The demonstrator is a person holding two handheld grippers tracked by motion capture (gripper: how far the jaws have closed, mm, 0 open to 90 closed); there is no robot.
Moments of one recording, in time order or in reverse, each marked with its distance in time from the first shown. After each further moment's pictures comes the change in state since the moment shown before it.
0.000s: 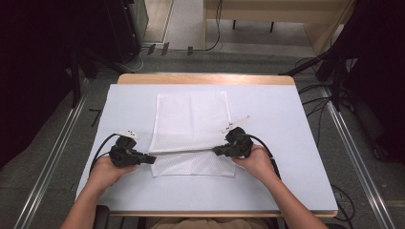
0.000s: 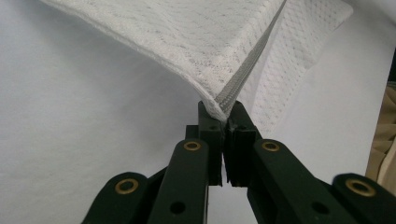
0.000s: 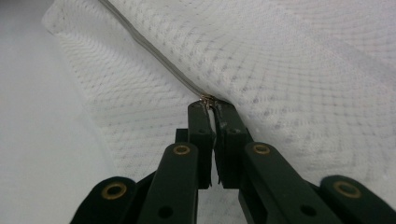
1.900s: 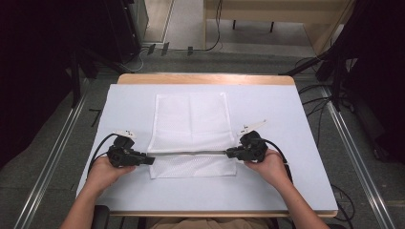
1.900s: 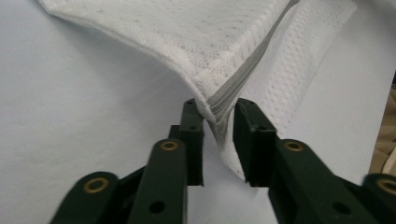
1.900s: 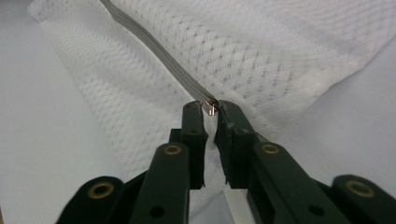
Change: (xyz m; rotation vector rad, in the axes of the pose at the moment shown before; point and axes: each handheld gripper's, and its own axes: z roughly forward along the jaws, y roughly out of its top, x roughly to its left) left arm 0.002 -0.002 -0.004 -0.005 0.014 -0.024; right arm -0.010 -0.028 -0.028 -0.036 -0.041 0.020
